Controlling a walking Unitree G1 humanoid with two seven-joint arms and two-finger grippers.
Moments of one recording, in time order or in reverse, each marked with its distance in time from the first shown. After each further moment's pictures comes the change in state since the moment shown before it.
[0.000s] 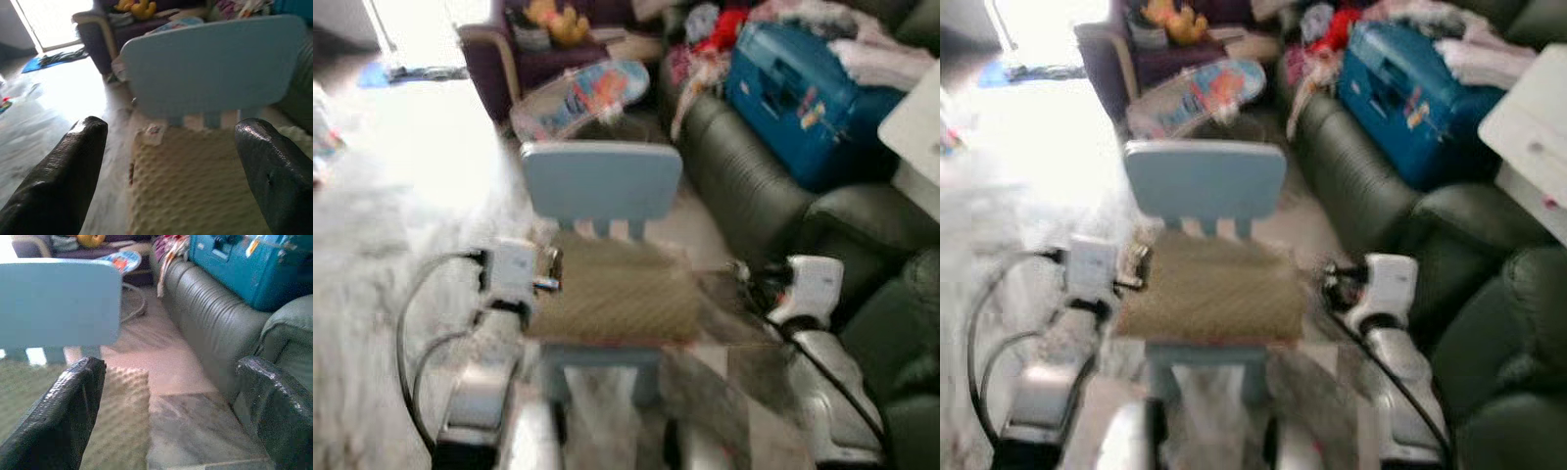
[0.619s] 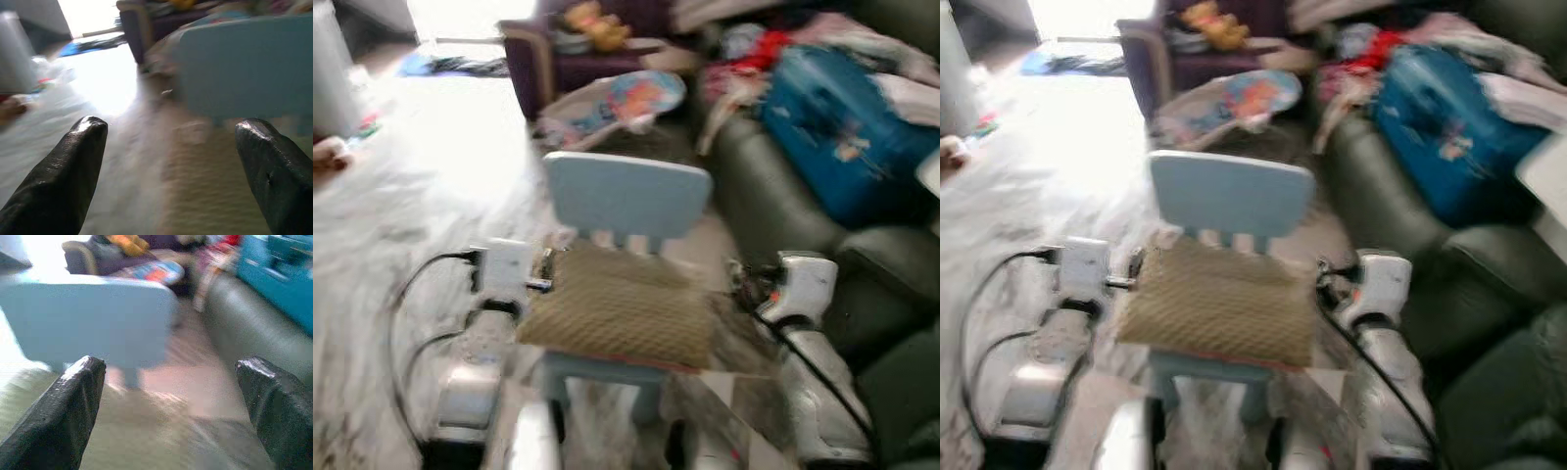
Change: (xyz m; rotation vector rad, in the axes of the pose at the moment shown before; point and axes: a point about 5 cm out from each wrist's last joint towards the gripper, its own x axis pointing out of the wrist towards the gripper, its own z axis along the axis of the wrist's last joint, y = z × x) left arm -0.002 0.020 -0.009 0.016 0.031 0.058; right arm 0.004 0.019 0.005 0.023 -0.032 0.064
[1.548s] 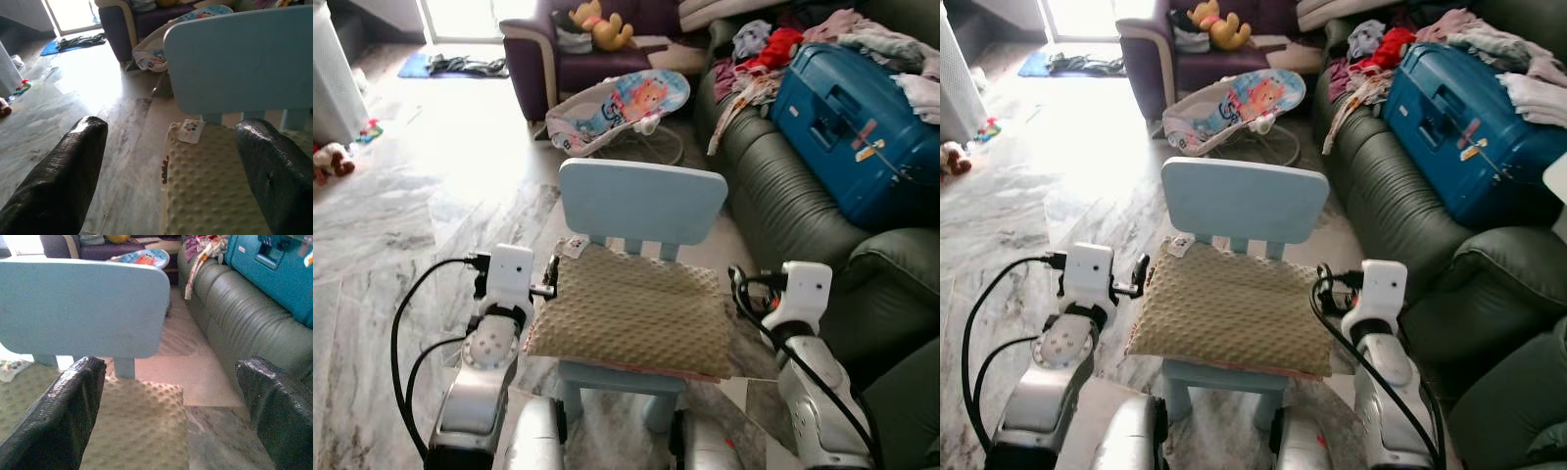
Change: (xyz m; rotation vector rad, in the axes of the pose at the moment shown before) left arm -0.006 -0.019 -0.002 -0.014 0.012 -0.078; right arm -0.012 -0.017 -0.015 -0.030 0.063 -0.080
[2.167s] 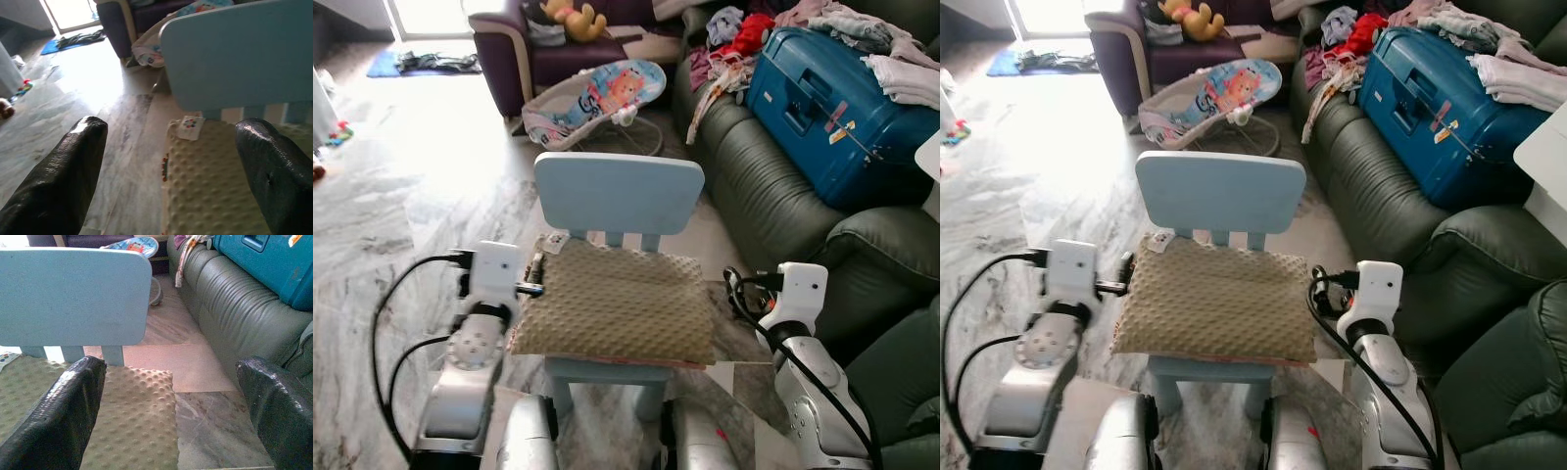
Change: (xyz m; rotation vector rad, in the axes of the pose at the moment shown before) left arm -0.005 0.021 0.008 0.025 0.010 0.067; right arm -0.001 0.008 0.006 0.016 0.012 0.026
